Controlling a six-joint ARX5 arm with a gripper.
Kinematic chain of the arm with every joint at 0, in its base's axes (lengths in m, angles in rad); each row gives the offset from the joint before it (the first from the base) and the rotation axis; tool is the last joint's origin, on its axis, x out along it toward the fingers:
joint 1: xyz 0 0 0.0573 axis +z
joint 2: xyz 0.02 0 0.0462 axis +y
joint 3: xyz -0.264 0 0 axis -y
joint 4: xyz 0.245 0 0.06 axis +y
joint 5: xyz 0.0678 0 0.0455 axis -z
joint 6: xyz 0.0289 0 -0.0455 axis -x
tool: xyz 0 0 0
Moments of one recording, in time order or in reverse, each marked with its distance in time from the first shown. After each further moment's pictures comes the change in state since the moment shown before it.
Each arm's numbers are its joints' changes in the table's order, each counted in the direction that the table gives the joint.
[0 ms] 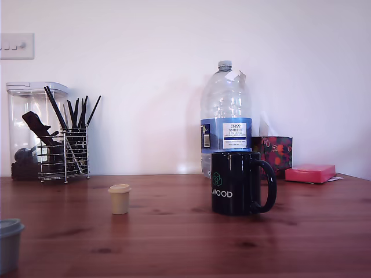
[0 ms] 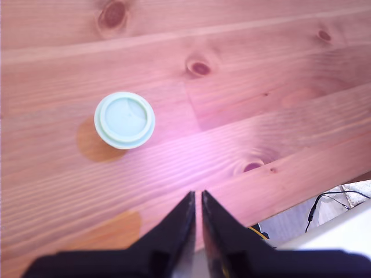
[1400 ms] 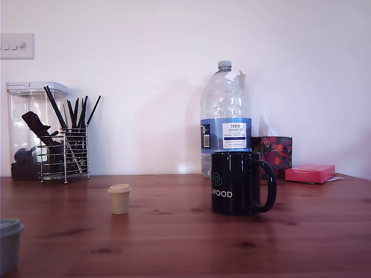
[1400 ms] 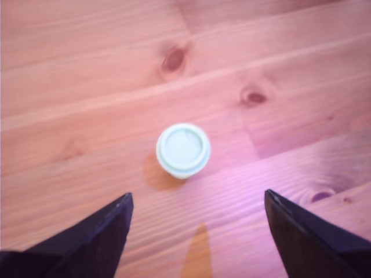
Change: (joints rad) arm -0.211 0.000 -0.051 -0.043 -0.401 0.029
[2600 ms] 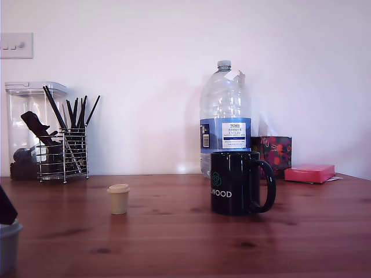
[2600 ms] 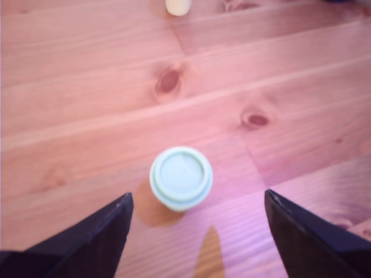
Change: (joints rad) arm 0.092 0.000 -0.142 -0.286 0.028 -0.109
